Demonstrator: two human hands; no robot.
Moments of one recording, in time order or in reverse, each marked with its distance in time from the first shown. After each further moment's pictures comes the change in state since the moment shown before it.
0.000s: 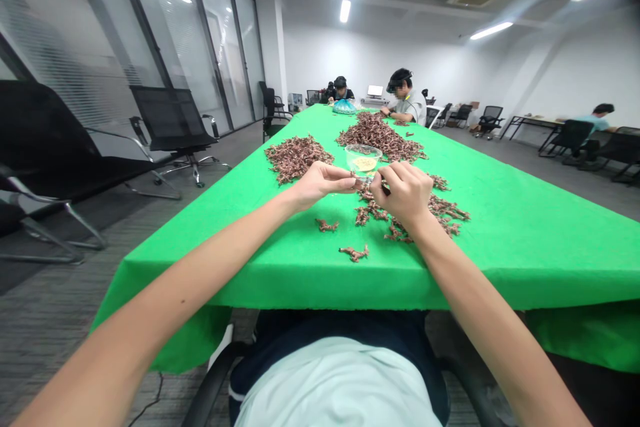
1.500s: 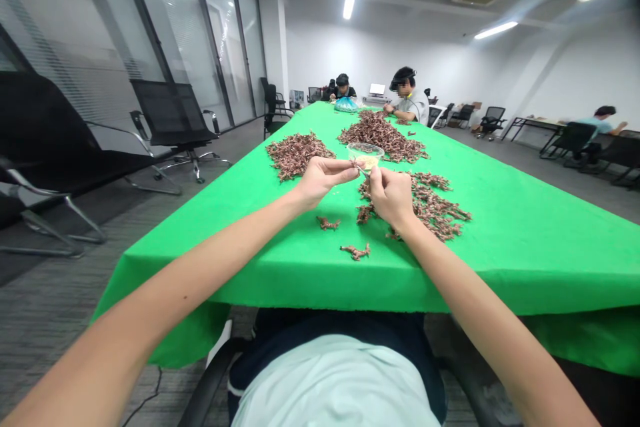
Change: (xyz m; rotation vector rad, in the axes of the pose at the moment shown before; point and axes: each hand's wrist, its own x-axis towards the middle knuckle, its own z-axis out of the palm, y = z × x) left_hand 0.004 -0.002 0.014 -0.081 0.182 0.194; right_hand 0.005 -0.027 0.010 0.495 -0.129 0.448
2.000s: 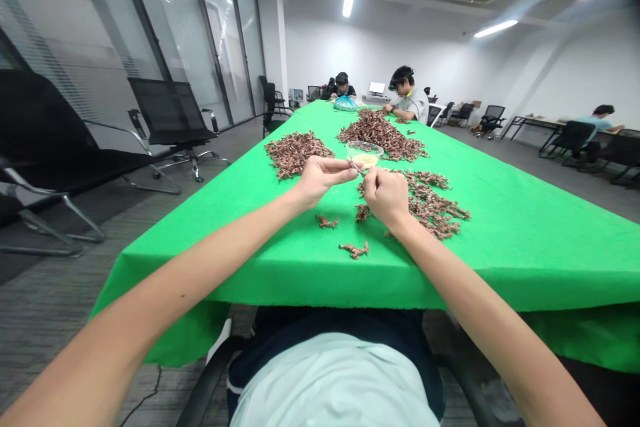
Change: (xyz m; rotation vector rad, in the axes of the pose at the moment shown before) left_hand -0.002 0.000 0.002 0.001 -0.005 0.005; right_hand -0.003 0.001 0.010 -0.259 0.054 -0.081
